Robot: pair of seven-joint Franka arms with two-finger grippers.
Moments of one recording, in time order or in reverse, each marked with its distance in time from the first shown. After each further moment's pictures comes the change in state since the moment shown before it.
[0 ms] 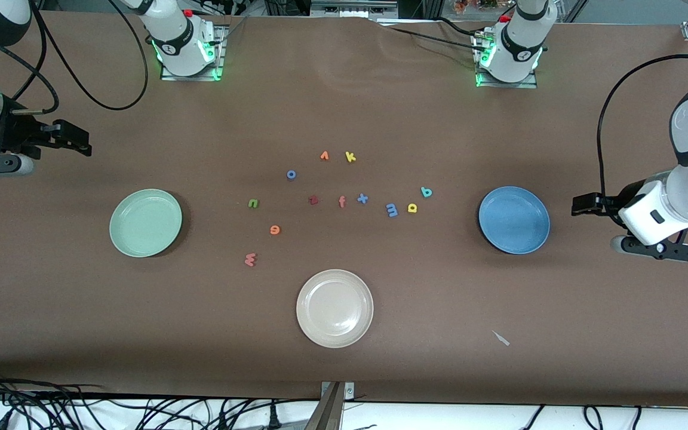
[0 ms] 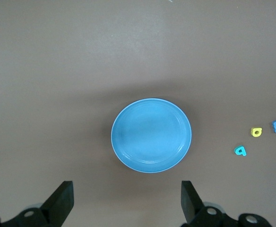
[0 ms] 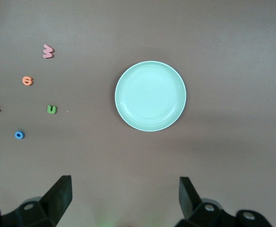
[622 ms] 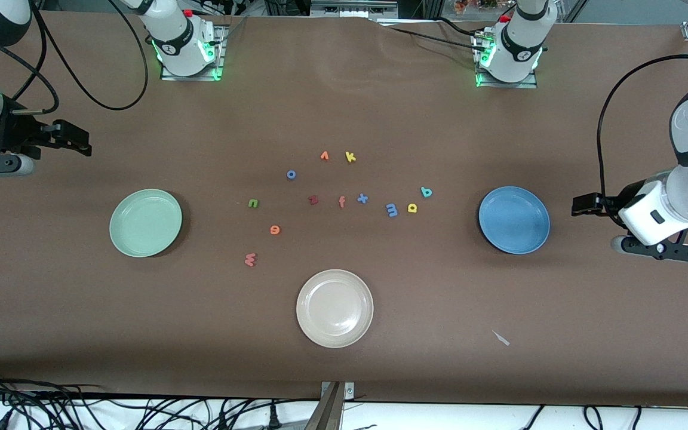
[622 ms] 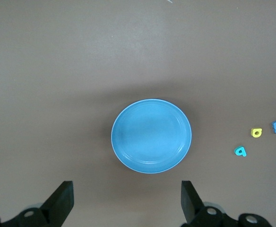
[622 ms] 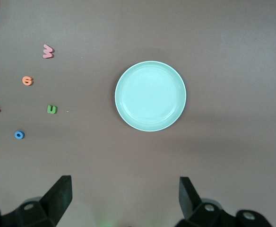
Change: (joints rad) left arm 0.000 0.000 0.000 0.000 0.000 0.003 0.000; right arm 0.000 0.000 0.000 0.000 0.000 0.000 0.000
